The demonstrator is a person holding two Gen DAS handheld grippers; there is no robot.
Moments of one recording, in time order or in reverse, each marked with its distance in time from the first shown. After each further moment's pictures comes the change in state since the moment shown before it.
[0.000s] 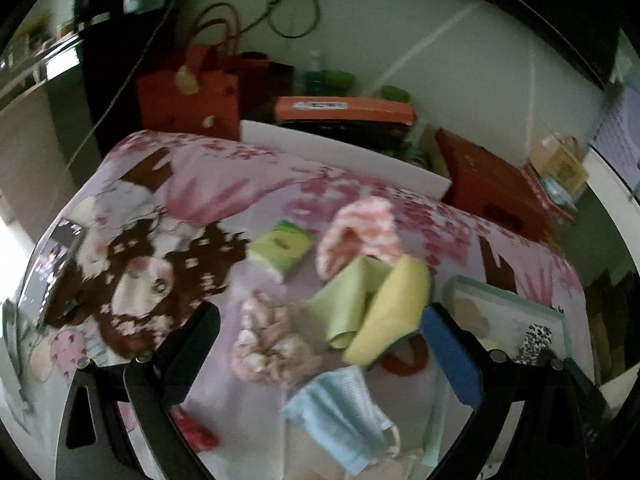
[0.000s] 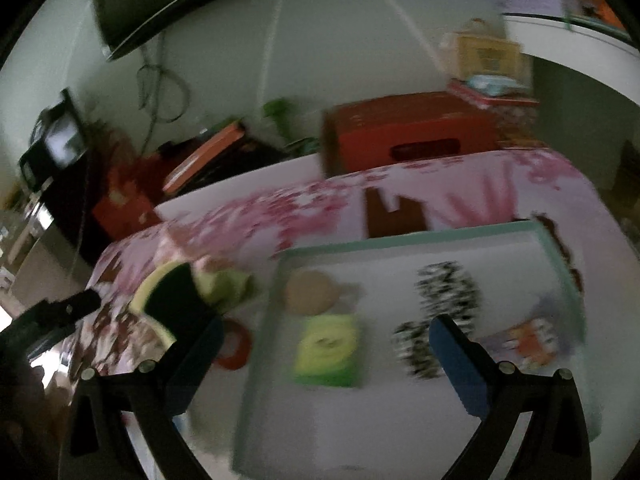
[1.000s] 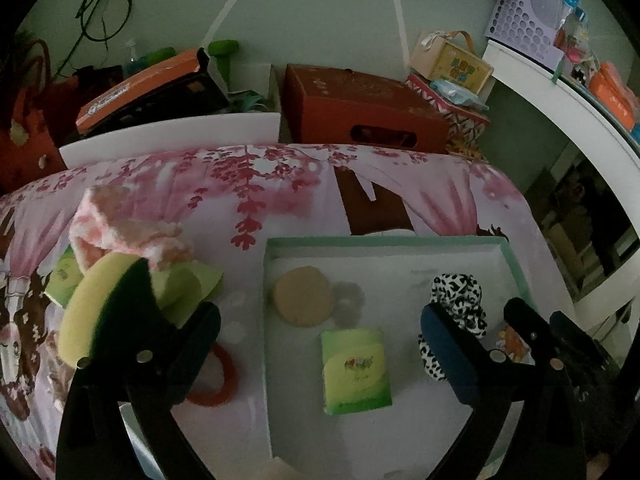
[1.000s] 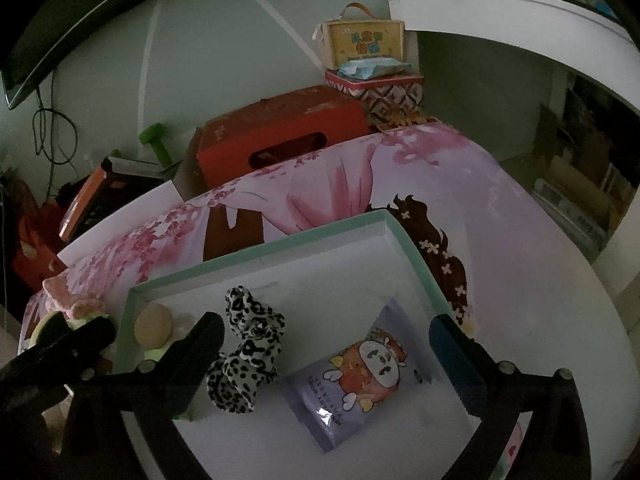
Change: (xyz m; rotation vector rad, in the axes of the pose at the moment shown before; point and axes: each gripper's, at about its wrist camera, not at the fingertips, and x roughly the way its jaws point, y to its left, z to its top) left arm 0.070 -0.162 -0.022 0.319 0.130 -0.250; right arm -0.004 -0.120 0.009 0.198 -0.017 -0.310
